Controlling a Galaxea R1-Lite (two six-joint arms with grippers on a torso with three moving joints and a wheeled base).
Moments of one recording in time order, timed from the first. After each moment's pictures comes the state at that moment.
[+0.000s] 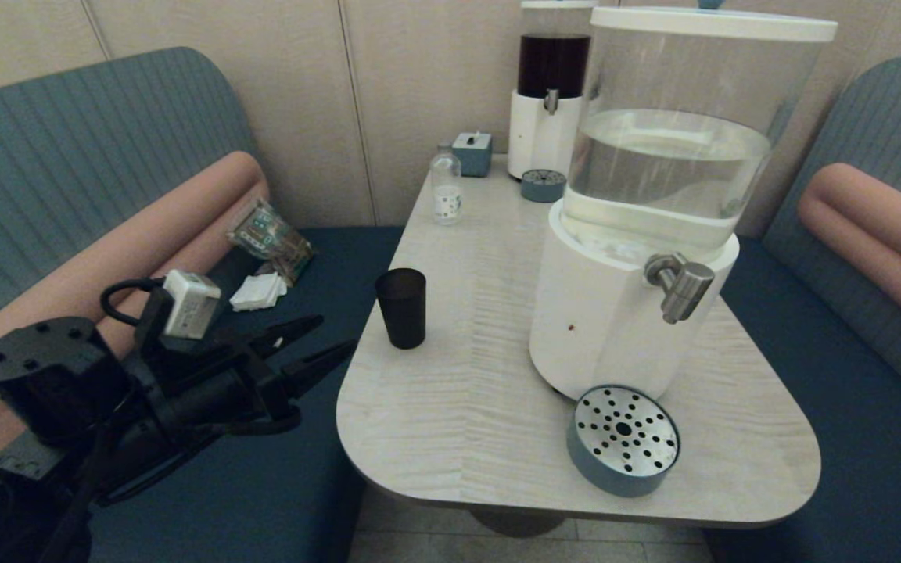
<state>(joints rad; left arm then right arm) -0.17 1.74 -0.32 -1.52 -0.56 -0.08 0.01 0.00 0.00 0.00 0.00 -0.03</state>
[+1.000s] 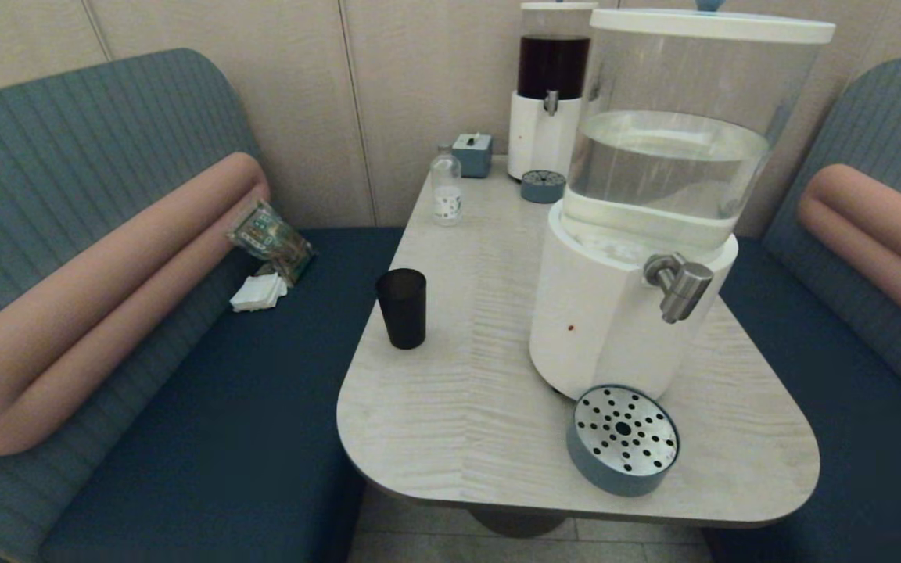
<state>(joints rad) -0.10 0.81 -0.13 -1.21 0.06 -0.25 0.01 0.00 0.00 0.00 0.00 -0.03</state>
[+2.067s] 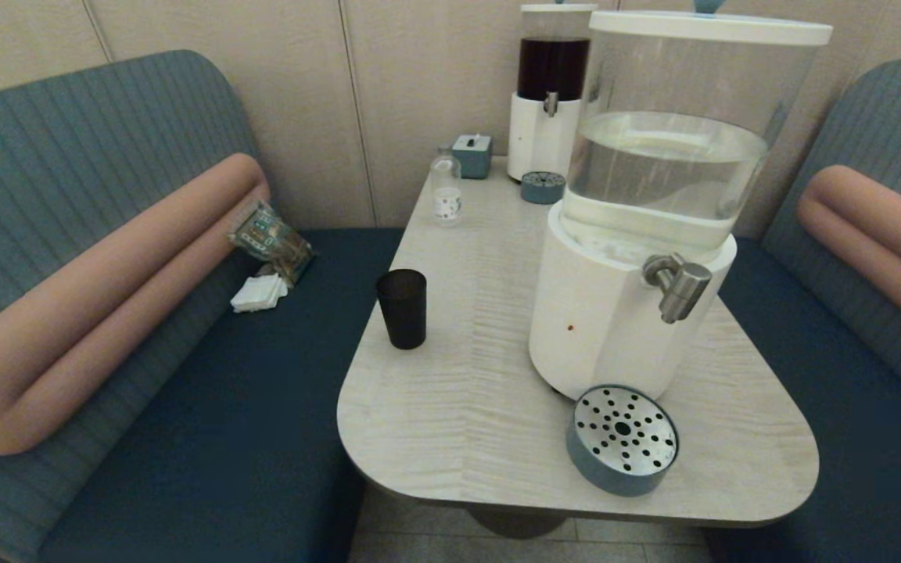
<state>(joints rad) -0.01 0.00 0.00 -0.05 0.04 -0.03 0.01 0.00 0.00 0.00 0.00 -0.03</state>
